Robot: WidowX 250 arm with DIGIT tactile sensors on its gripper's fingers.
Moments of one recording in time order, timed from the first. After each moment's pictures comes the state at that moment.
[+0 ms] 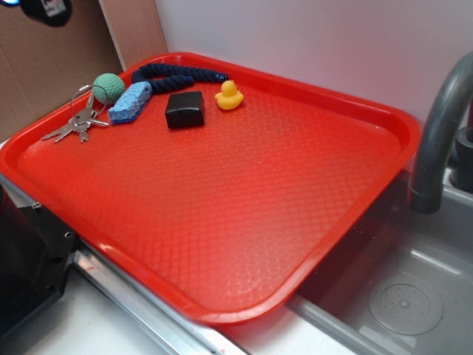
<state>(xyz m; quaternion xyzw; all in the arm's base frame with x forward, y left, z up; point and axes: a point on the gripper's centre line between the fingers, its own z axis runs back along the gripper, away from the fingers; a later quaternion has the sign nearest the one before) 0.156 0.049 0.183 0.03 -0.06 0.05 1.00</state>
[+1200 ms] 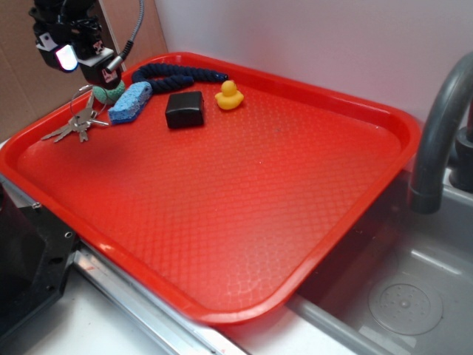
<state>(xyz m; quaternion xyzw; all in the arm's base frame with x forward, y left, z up) 0.198 0.100 0.096 0.02 -0.05 0.07 1.00</state>
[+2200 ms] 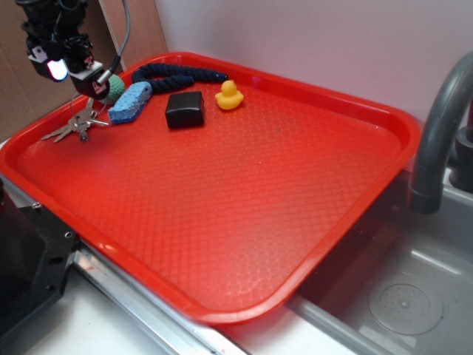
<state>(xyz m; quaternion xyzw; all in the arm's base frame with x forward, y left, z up) 0.197 0.140 0.071 0.05 -0.06 0.08 0.99</state>
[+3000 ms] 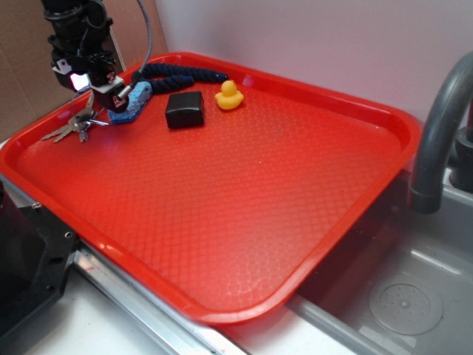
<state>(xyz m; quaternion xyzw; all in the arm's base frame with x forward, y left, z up) 0.218 0.133 0.047 0.05 -0.03 0.05 1.00</state>
